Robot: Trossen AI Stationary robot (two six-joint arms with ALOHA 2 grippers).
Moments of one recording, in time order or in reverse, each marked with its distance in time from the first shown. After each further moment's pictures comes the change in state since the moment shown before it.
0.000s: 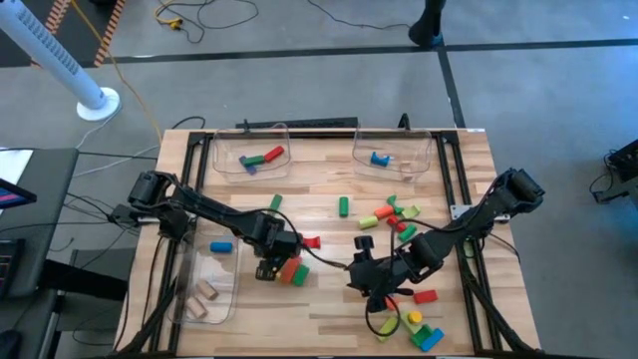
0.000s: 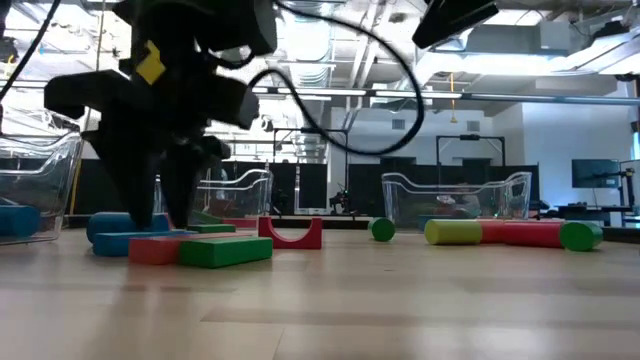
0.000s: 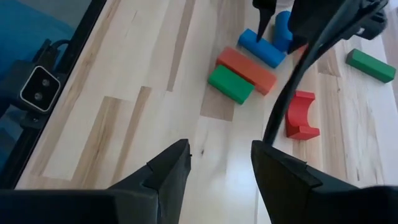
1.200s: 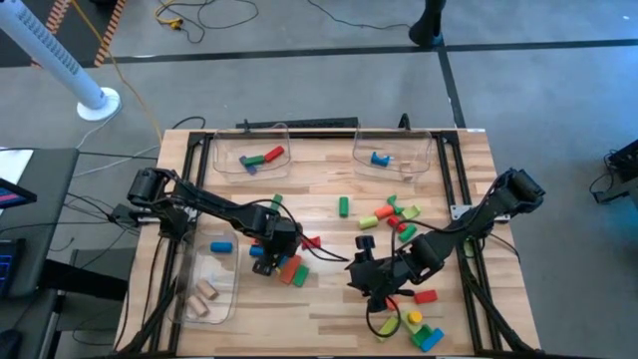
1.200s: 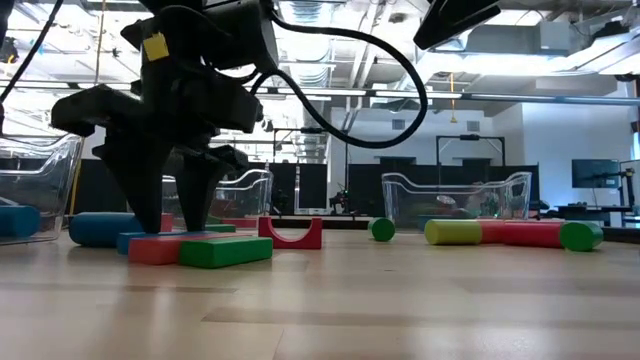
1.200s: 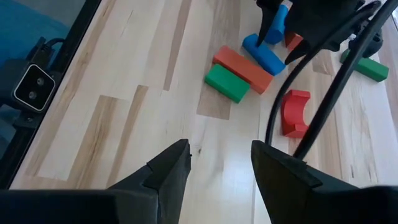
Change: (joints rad) left arm 0.070 -0.003 -0.078 0.109 0.026 0.301; right arm 0.005 0.000 0.000 -0.008 0.027 0.005
